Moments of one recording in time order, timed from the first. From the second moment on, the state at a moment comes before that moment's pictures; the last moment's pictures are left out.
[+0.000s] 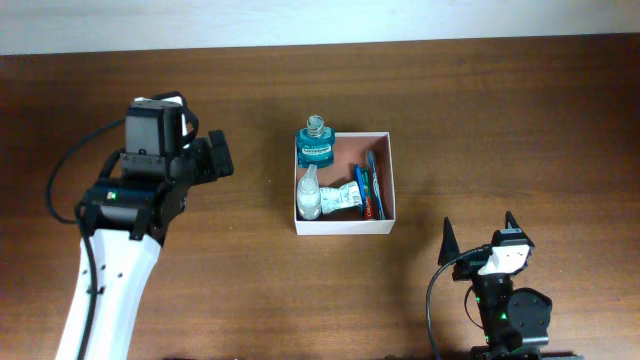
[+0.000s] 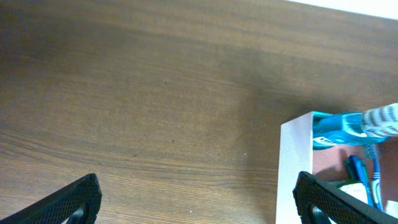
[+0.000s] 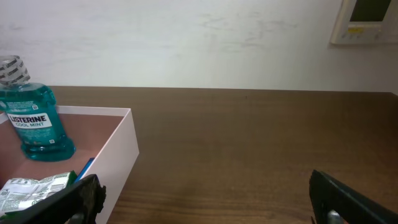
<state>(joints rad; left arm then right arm) -0.13 1.29 1.30 -0.83 -0.13 -0.27 0.01 0.01 0.01 -0.07 -0.03 -0.01</state>
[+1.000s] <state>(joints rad) -0.13 0.15 0.59 -0.81 -0.13 -0.27 0.01 0.01 0.01 -0.07 -0.03 -0.01</state>
